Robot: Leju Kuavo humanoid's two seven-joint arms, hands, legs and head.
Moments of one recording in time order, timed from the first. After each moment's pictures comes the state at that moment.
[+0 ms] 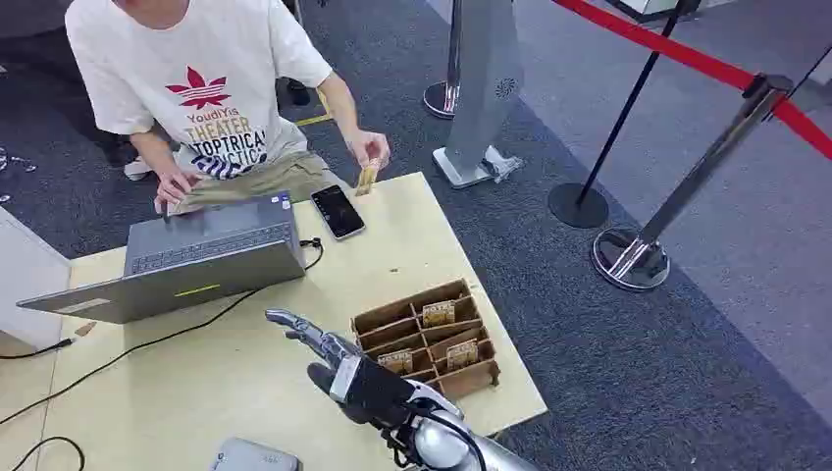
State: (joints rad) left arm -0.06 -0.07 1.00 -0.23 -1.16 0.26 0.12; right arm -0.09 0.02 0.60 -1.47 0.03 0.05 -0.35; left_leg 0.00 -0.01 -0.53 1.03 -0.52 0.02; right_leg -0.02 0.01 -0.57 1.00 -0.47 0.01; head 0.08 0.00
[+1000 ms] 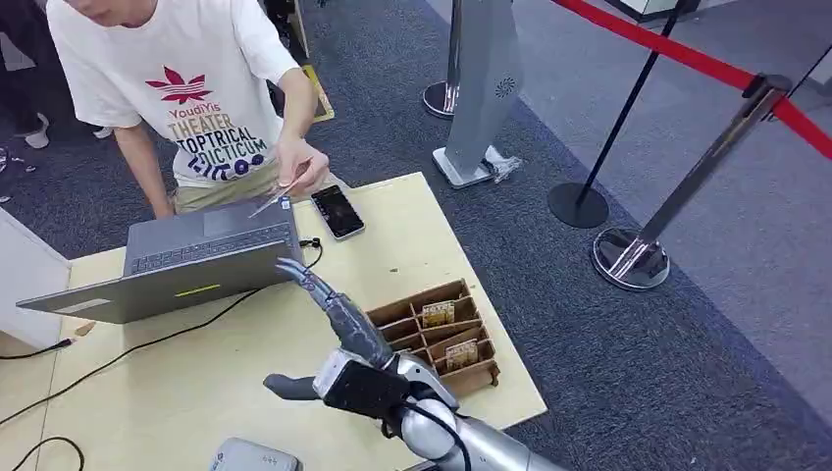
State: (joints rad) left arm -0.06 -0.07 1.00 -0.23 -1.22 0.26 0.10; right arm -0.19 0.01 0.64 -1.48 0.31 -0.27 -0.36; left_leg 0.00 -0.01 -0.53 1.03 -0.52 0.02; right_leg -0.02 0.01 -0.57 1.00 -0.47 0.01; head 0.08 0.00
